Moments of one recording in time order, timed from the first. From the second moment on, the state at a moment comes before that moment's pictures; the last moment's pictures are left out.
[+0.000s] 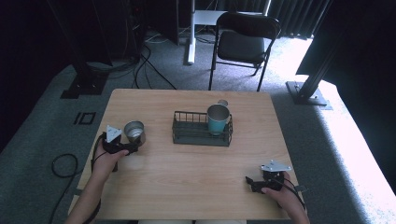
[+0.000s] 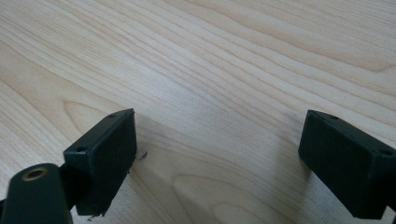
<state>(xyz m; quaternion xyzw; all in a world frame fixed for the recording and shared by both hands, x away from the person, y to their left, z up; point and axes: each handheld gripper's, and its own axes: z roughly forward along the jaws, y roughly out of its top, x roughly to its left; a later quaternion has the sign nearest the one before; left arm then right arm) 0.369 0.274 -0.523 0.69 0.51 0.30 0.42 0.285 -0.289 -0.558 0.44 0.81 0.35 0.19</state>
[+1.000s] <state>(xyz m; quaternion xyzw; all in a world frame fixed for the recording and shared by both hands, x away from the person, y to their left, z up) 0.392 0.254 -0.526 0.68 0.50 0.32 0.42 0.285 -0.289 -0.558 0.44 0.81 0.35 0.19</state>
